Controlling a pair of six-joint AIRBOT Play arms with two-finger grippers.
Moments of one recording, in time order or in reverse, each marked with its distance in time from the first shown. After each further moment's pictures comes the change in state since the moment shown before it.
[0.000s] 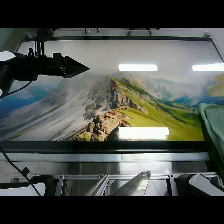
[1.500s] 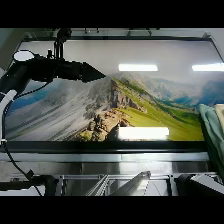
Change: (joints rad) left arm -0.158 -0.003 0.000 0.001 0.023 0.098; right arm -0.299 -0.018 -0.446 -1.039 0.344 0.294
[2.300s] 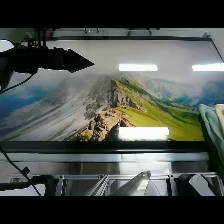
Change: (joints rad) left arm 0.107 0.028 0.098 -0.001 -0.081 -0.082; right arm 0.328 0.232 0.023 0.991 -0.098 -0.148
